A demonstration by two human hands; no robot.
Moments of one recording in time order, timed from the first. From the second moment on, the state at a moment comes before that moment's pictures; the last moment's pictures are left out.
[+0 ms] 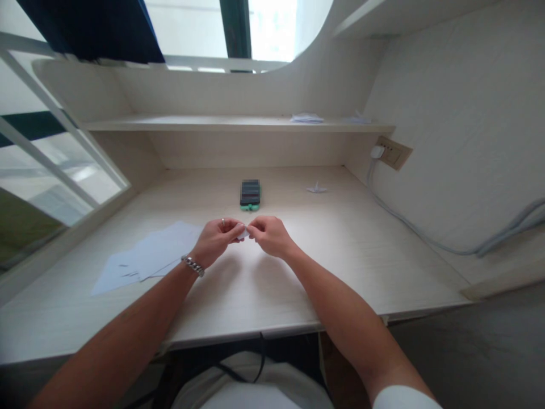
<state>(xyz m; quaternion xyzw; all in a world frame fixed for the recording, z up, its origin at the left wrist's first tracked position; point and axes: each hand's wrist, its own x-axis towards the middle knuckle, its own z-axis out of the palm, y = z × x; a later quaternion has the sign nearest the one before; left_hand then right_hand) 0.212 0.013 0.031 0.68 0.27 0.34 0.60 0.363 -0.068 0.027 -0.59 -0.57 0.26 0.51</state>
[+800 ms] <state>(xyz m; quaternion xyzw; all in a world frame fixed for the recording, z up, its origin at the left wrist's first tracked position) 0.209 0.017 0.030 0.73 0.31 0.38 0.47 0.368 -0.067 0.023 -0.57 -0.57 0.28 0.52</state>
